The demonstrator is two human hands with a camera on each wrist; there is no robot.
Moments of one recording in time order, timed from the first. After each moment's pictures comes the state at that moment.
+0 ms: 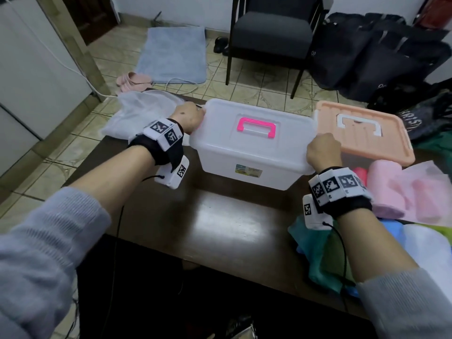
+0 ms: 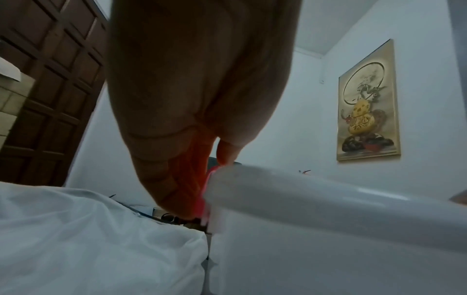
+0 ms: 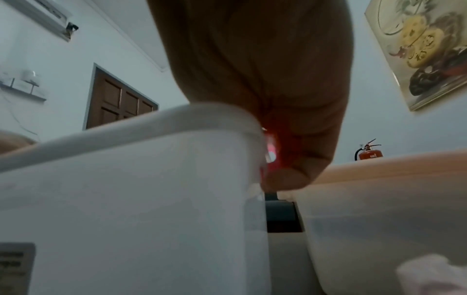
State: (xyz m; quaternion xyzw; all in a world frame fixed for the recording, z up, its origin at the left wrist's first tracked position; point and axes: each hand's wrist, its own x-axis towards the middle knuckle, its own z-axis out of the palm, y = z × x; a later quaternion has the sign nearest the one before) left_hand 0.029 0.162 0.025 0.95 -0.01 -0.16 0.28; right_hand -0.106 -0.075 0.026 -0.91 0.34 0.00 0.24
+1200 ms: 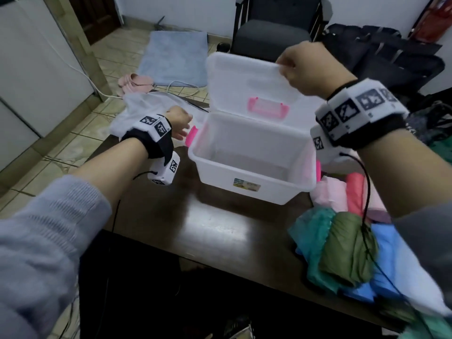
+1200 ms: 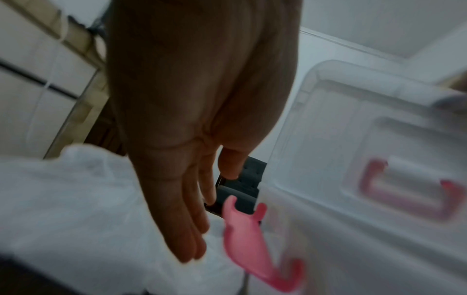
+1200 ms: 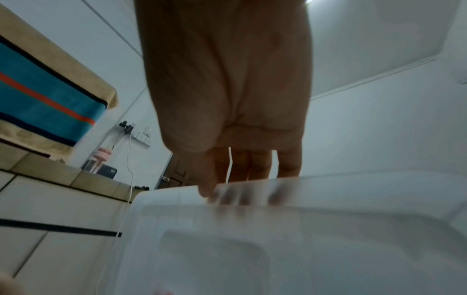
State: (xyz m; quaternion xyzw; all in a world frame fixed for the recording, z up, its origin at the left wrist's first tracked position) left_hand 0.034 0.195 0.025 0.88 0.06 -0.20 0.43; right_hand -0.044 -0.039 0.152 -0.99 -0.03 -0.09 0.05
